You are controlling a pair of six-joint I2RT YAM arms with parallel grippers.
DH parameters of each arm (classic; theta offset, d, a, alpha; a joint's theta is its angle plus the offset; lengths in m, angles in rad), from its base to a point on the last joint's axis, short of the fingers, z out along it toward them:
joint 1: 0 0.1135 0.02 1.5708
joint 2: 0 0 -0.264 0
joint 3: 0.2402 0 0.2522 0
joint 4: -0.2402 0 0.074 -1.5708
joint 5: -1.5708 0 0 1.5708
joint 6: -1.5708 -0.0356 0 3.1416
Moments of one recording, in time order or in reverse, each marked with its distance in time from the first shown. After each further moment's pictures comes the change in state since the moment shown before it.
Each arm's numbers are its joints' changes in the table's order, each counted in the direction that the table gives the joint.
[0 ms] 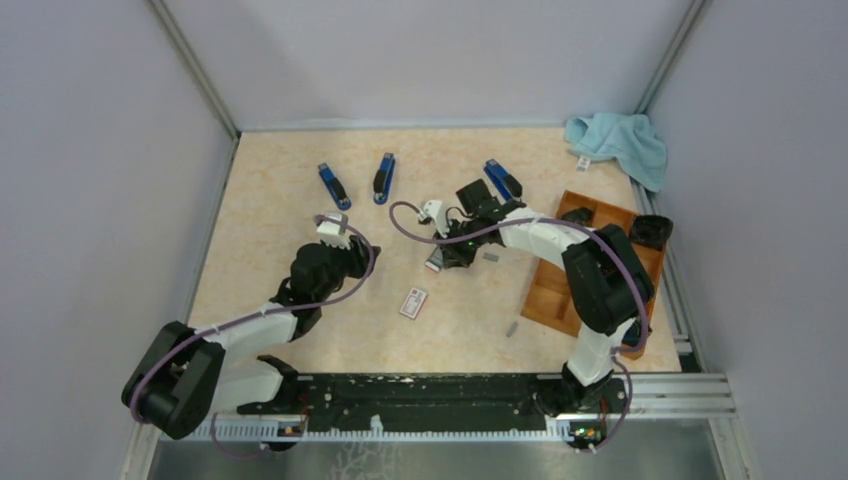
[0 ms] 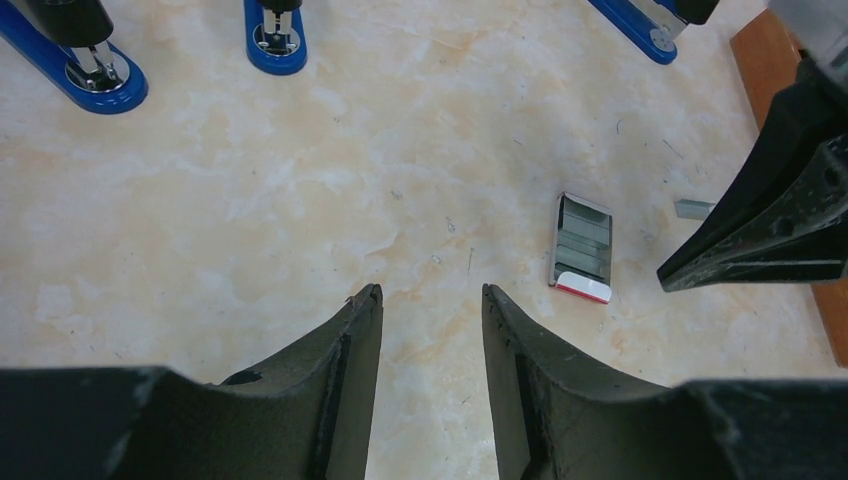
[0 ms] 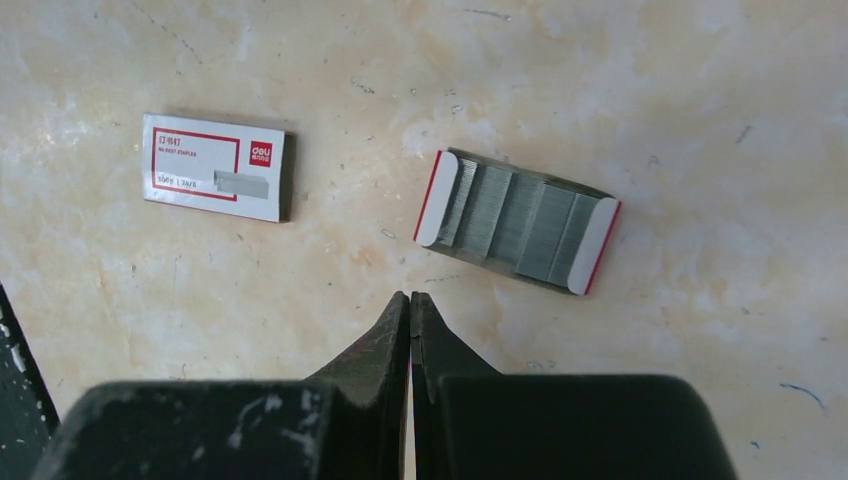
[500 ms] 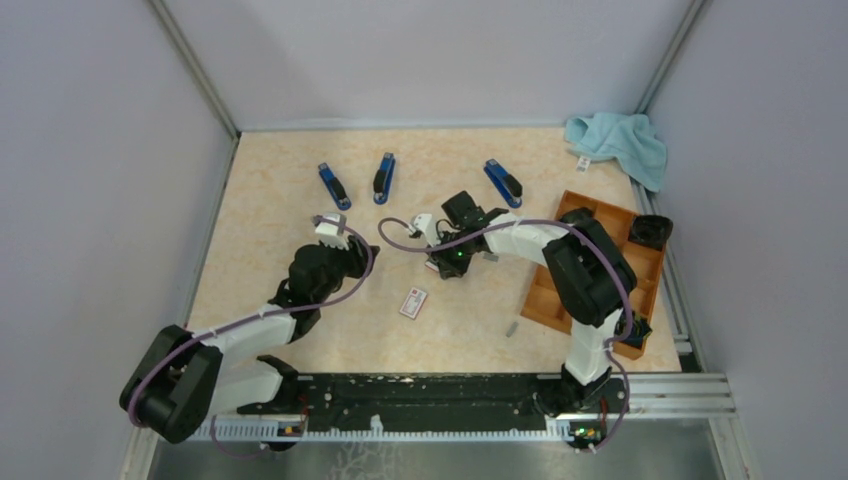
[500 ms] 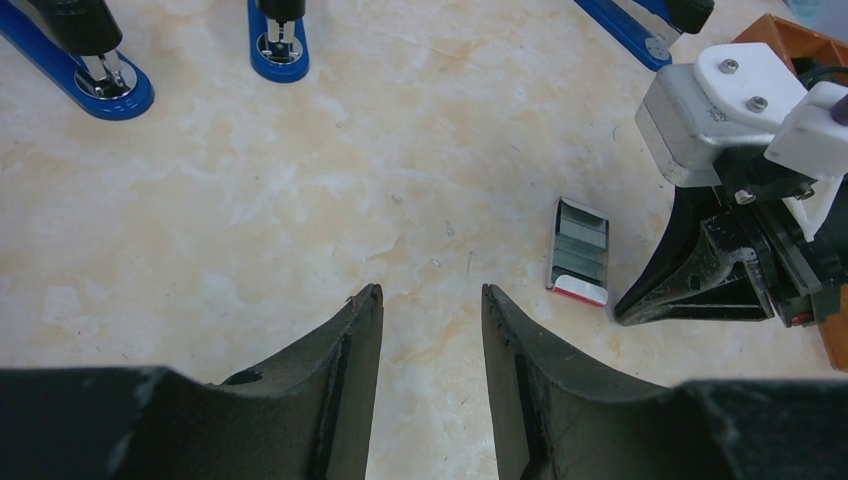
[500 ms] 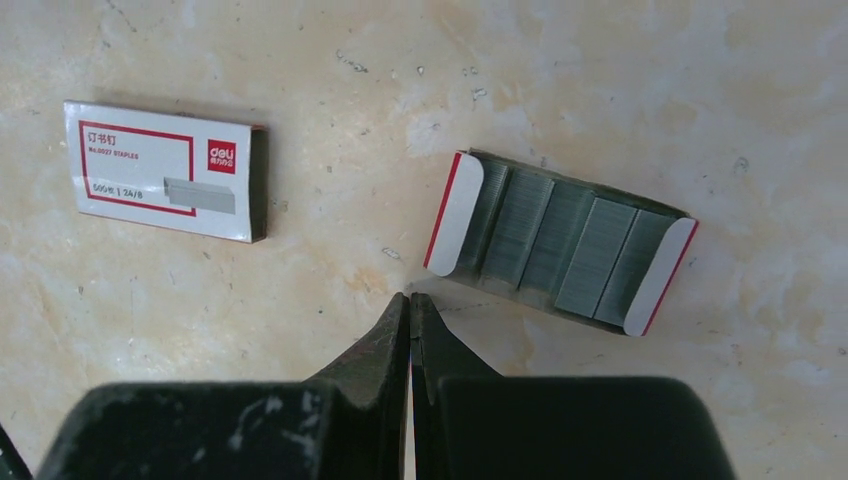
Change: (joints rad) left arm 0.000 0.021 -0.008 0.003 0.010 0.000; right arm 0.079 -0.098 0.001 0.003 -0.105 -0.007
